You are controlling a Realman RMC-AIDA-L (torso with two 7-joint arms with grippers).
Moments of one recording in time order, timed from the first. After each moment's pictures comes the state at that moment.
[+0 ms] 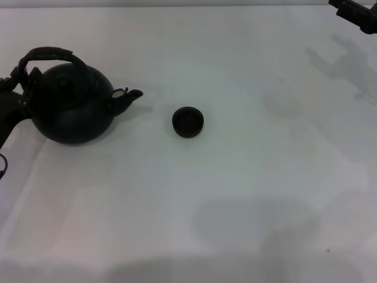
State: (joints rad) left arm -0.33 -2.08 0.71 0.03 -2.12 -1.29 2.55; right arm 0.44 2.01 -0.80 -0.48 1.80 1.17 -2.00
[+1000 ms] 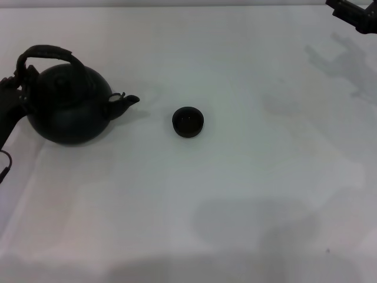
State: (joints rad) left arm -0.36 -2.09 0.71 -0.01 -2.18 -1.28 2.55; right arm 0.46 2.01 -0.81 -0.46 1.82 1.12 -2.03
